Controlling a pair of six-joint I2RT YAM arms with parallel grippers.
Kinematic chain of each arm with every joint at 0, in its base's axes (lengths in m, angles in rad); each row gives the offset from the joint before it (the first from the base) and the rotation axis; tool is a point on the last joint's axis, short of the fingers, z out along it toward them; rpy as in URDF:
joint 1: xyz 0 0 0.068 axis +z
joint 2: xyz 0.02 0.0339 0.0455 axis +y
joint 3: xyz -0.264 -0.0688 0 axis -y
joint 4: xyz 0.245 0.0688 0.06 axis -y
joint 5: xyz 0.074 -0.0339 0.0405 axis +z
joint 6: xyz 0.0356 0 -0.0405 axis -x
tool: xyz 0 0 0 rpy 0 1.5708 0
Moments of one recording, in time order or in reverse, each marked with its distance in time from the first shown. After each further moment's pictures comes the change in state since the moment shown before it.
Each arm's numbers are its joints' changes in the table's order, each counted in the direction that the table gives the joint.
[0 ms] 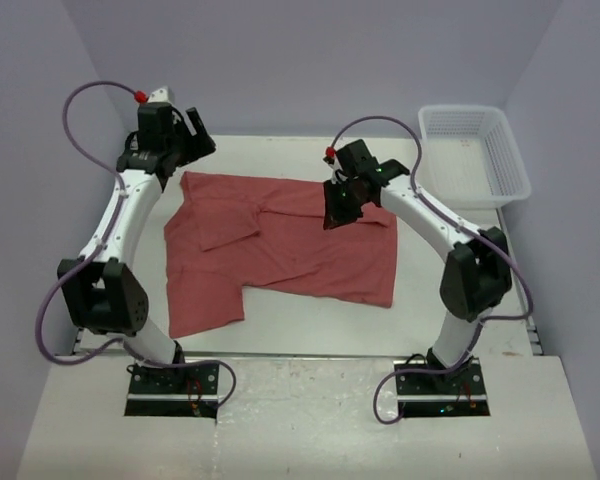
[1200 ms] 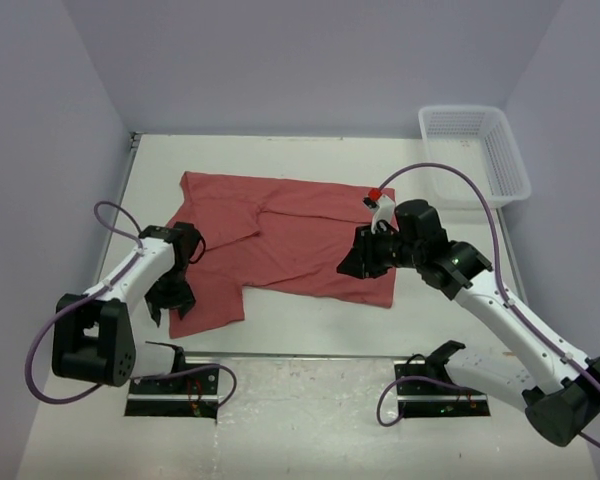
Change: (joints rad) left arm -0.096 -0.373 -0.713 -0.847 0.404 0.267; right arm 0.085 -0.875 -0.682 0.264 0.197 -0.101
